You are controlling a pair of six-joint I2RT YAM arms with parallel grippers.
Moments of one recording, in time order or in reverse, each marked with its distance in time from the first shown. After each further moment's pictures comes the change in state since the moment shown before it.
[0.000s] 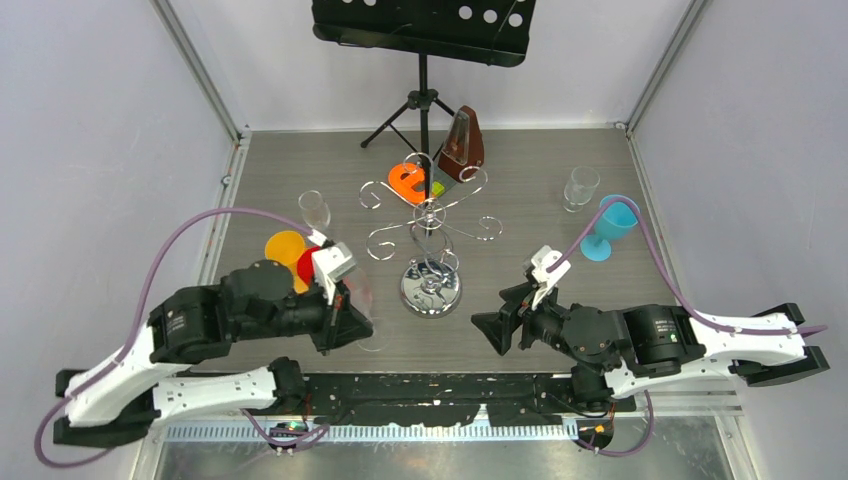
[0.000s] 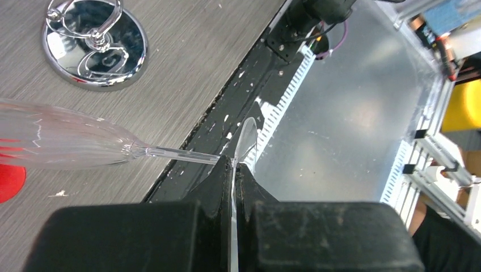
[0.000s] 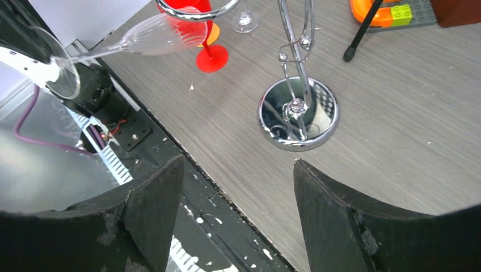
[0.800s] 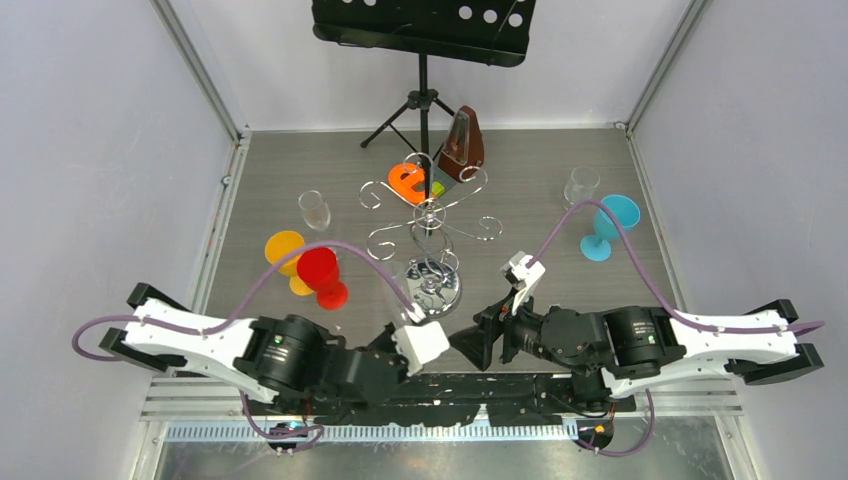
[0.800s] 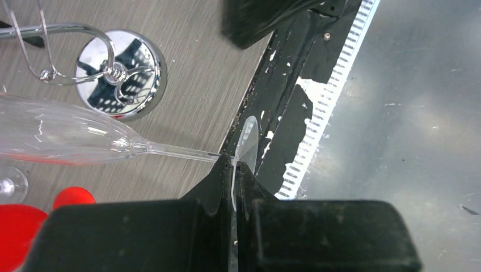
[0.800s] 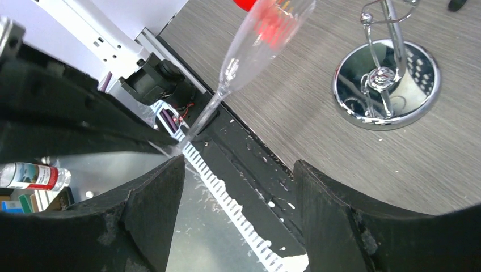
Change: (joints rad) left arm -0.660 0.315 0.007 0.057 -0.625 0.024; right arm 0.000 0.063 0.000 0.062 -0.173 0.239
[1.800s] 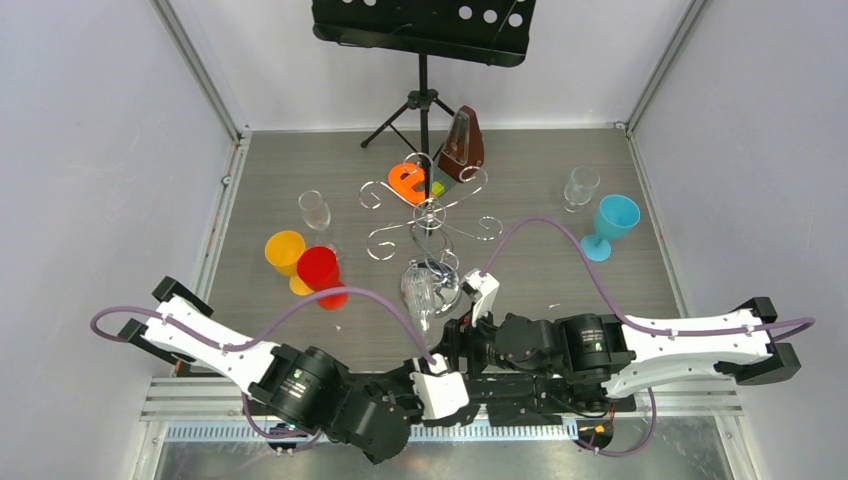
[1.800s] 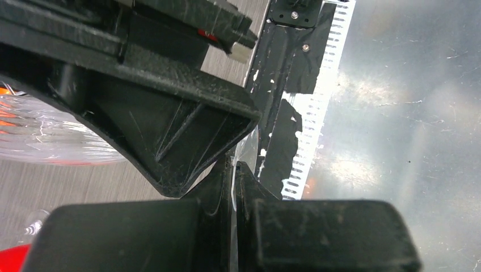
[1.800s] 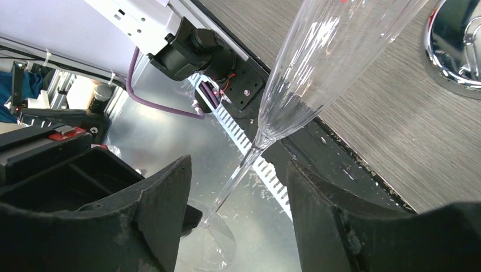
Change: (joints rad) left arm -0.204 0.129 0.014 0.100 -0.155 0.089; right arm -0.029 0.147 -0.079 0.199 -0.197 0.166
